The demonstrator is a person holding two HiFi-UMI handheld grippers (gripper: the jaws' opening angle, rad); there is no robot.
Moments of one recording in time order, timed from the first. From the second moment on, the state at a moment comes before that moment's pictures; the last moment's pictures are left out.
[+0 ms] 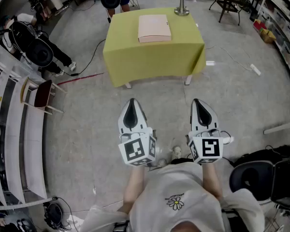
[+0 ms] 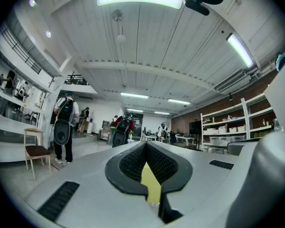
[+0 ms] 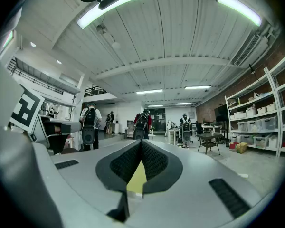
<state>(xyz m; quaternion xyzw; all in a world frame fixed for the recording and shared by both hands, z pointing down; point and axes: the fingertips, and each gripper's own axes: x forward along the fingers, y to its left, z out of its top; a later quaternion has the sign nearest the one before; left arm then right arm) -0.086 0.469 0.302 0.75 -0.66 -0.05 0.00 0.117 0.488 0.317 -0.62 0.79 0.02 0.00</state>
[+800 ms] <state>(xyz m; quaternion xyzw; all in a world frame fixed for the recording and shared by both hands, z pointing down) -0.056 0.404 0.319 0.73 -0.69 -0.05 0.00 0.162 0.422 0.331 -0.58 0.81 0.01 0.02</state>
